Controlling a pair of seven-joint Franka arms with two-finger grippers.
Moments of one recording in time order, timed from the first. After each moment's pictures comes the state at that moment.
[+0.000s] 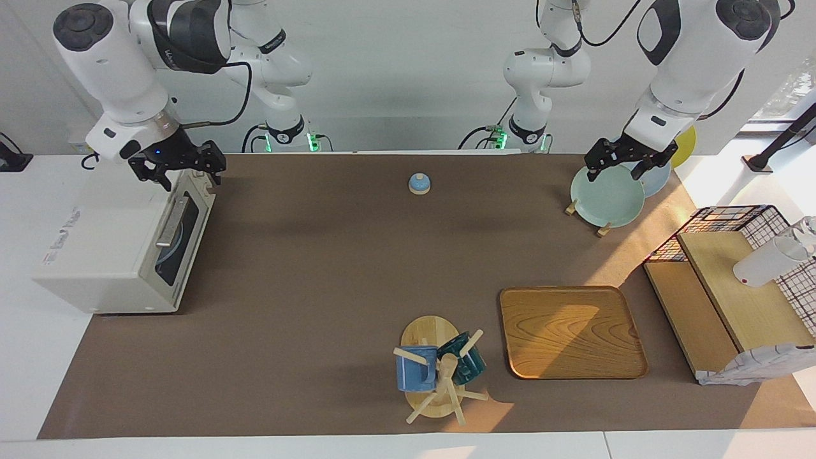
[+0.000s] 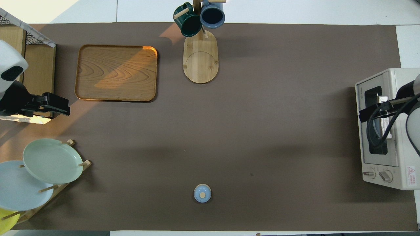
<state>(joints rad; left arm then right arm) -0.07 -0.03 -0.05 -1.67 -0.02 1.55 -0.08 -0.07 -0.02 0.04 -1.74 -0.05 1.58 -0.22</state>
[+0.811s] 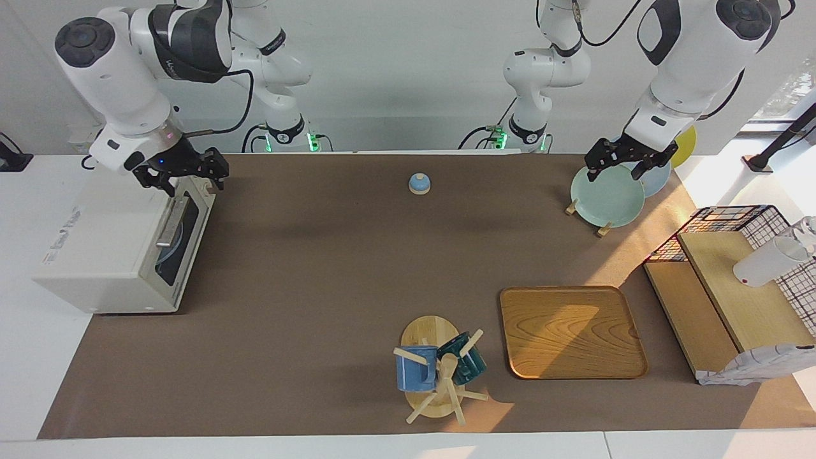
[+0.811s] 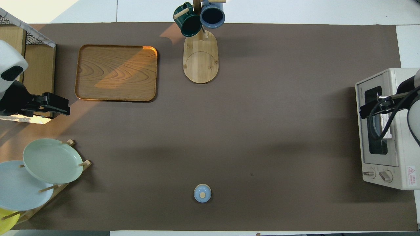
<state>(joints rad) -0.07 -0.03 -0.05 -1.67 -0.02 1.55 -0.08 -0.07 0.01 0.02 -1.69 -0.05 1.57 -0.20</state>
